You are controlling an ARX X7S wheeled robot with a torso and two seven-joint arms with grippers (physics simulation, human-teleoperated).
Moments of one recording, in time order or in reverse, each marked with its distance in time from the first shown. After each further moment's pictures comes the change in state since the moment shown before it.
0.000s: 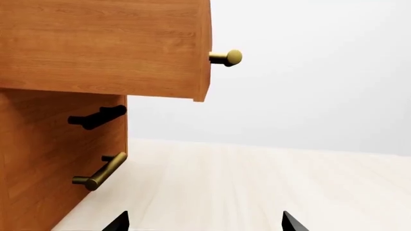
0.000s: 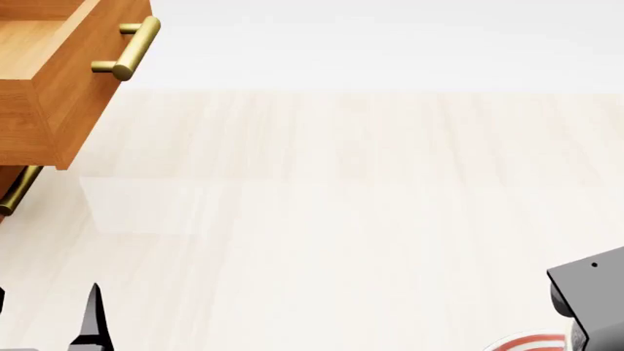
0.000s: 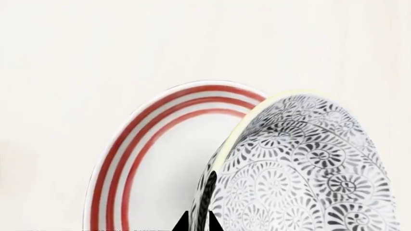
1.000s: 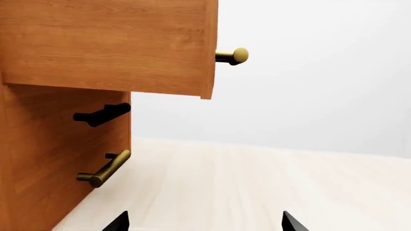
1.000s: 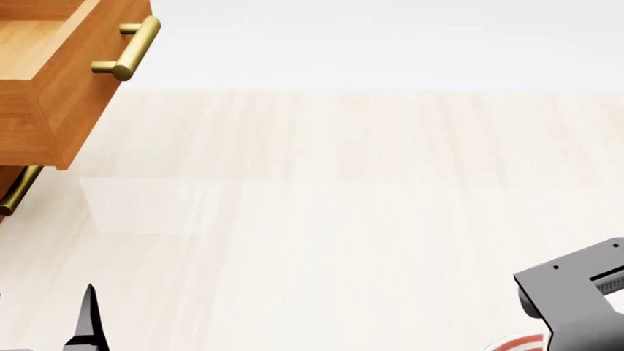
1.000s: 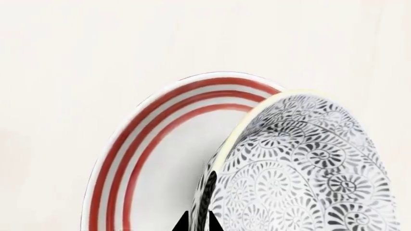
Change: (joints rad) left arm 0.002 -0.007 -0.004 -0.019 -0.016 0.021 -0.001; right arm -0.003 -0.120 -0.048 0.124 -0.049 0.063 -0.044
